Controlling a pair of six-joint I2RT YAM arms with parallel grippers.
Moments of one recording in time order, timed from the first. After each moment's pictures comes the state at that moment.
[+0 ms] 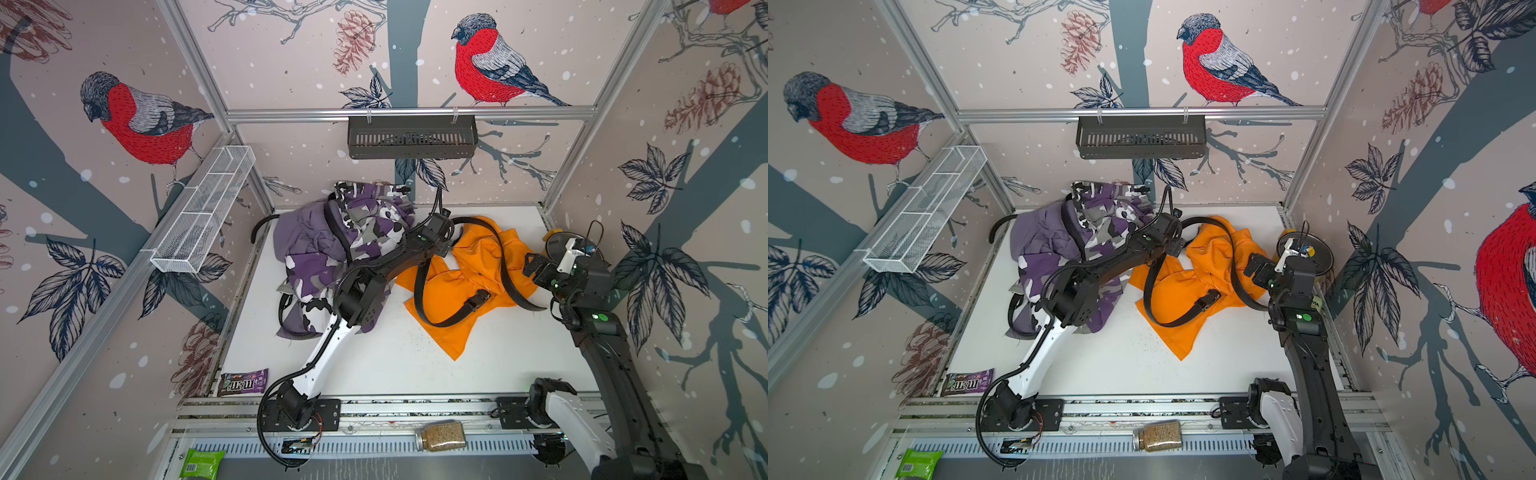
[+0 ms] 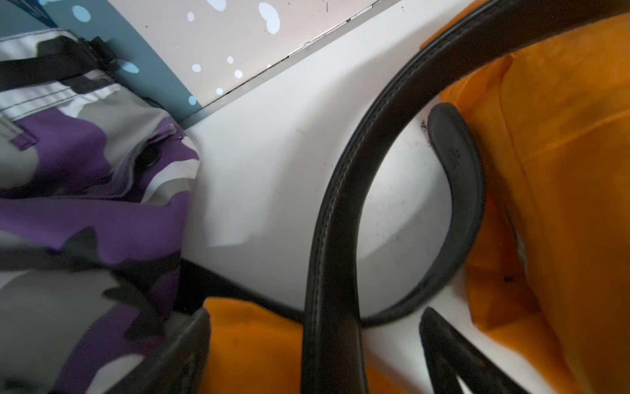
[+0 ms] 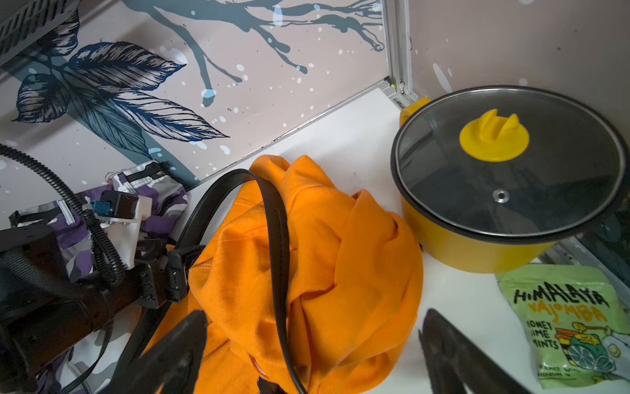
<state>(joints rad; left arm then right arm) -0.72 2.48 2.12 -0.36 -0.31 -0.01 -0.11 0.85 0.71 -0.29 -0.11 0.37</state>
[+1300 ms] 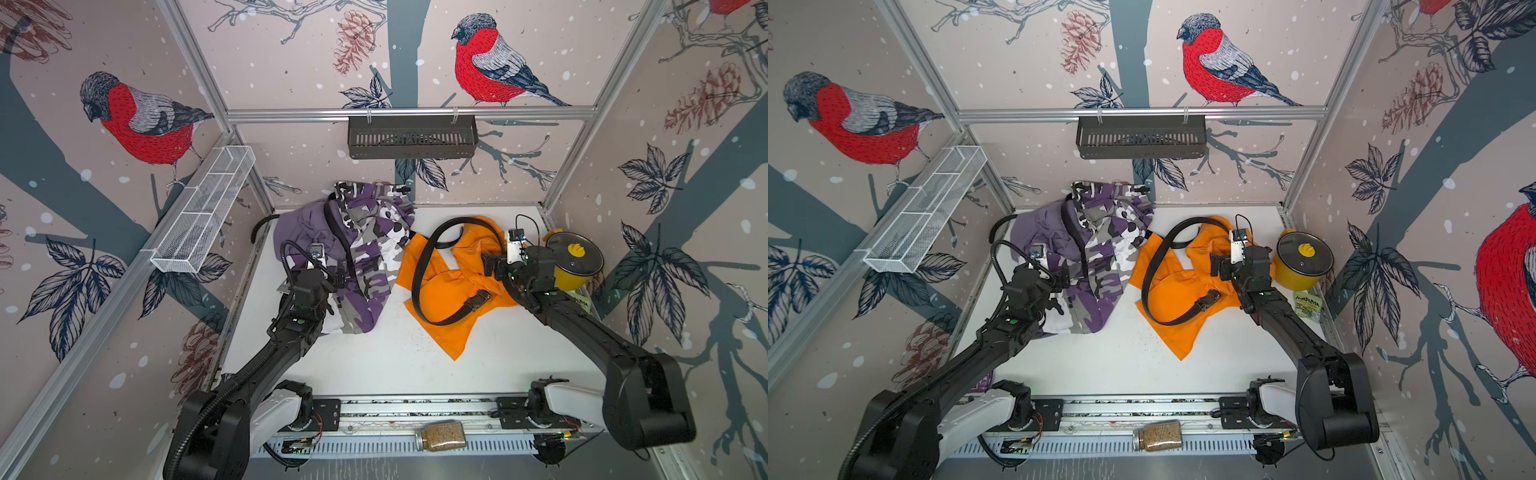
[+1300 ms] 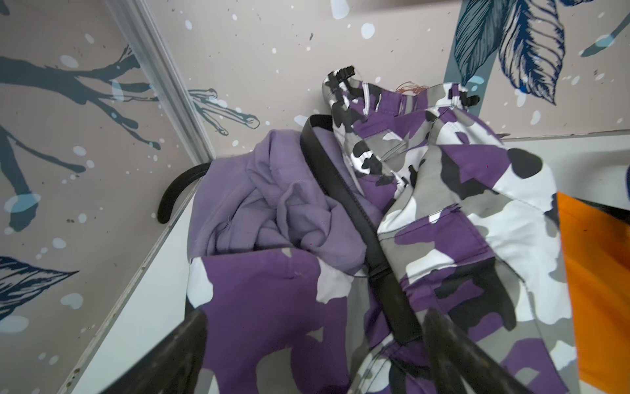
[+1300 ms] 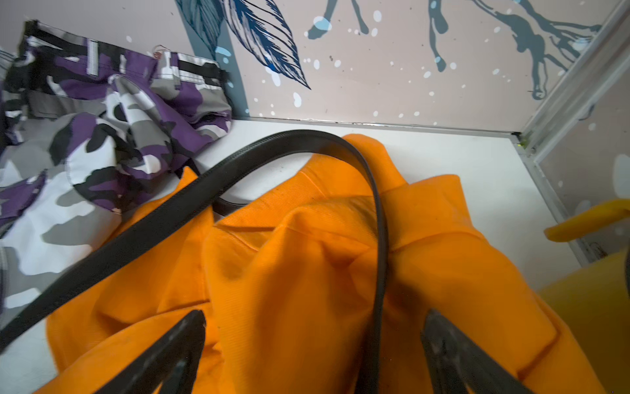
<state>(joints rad) -0.26 1.04 0.43 0.33 -0.34 0.02 0.12 1.24 0.61 0.22 -0.09 -0.02</state>
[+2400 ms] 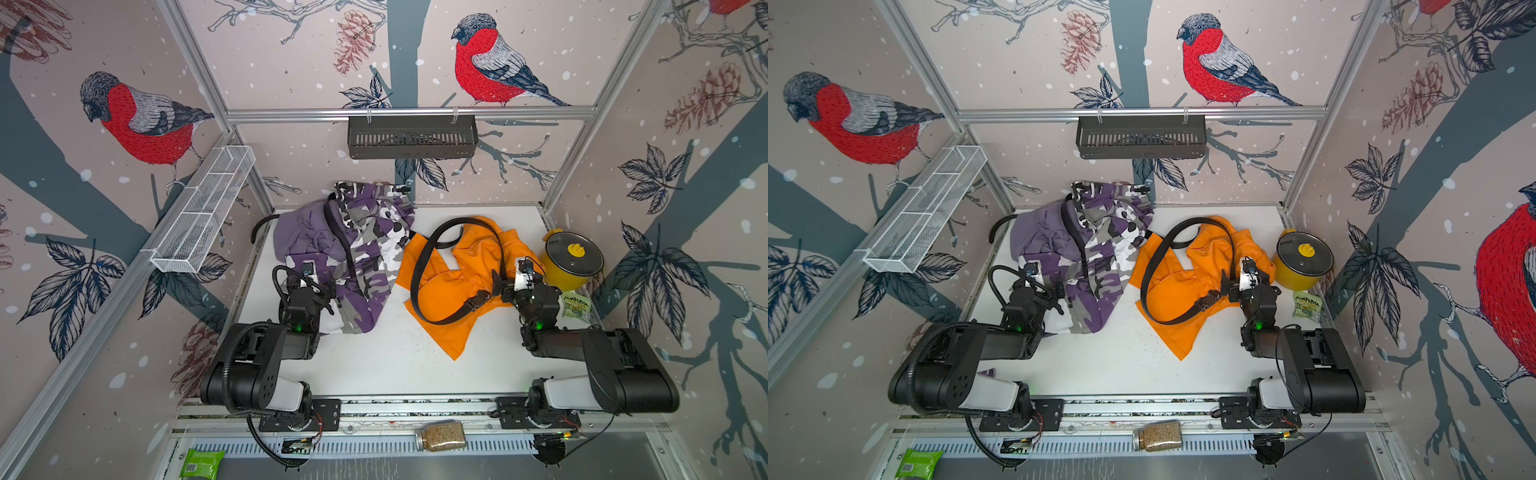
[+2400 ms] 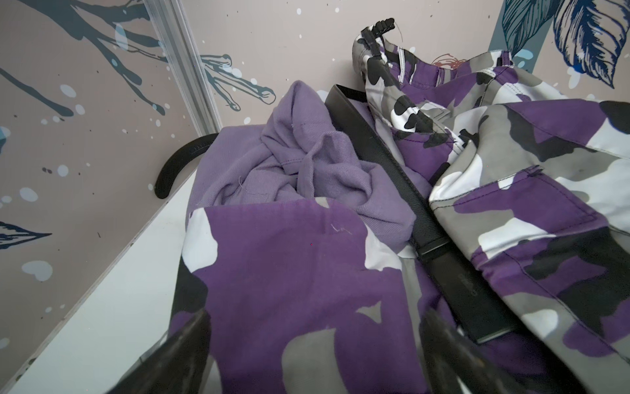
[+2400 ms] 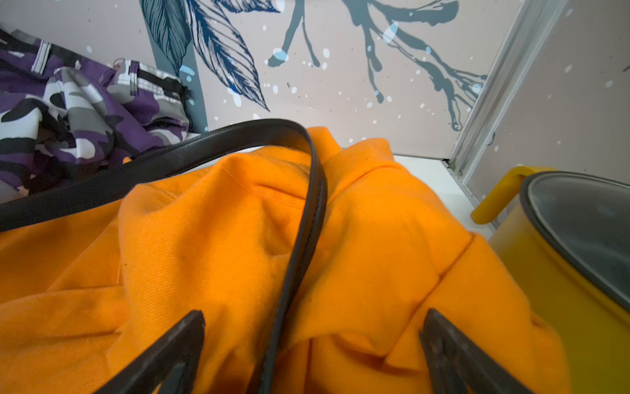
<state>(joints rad) -0.09 1.47 0.21 1.05 -0.20 0.03 0.02 1.42 0.18 1.08 -0.08 -0.10</state>
